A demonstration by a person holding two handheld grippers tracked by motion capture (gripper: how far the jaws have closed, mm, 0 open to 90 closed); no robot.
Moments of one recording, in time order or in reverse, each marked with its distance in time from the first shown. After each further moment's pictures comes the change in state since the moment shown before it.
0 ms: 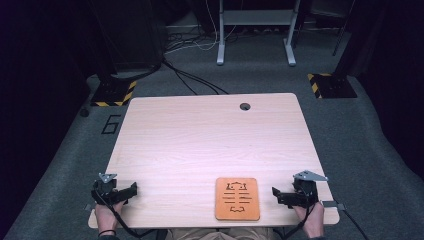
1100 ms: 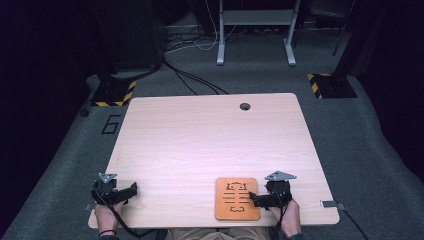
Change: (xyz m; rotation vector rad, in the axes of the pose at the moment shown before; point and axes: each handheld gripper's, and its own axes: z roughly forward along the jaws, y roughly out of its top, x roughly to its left) left arm 0.000 0.000 0.000 0.000 0.000 -0.001; right arm 0.056 0.007 0.040 0.073 0.069 -0.100
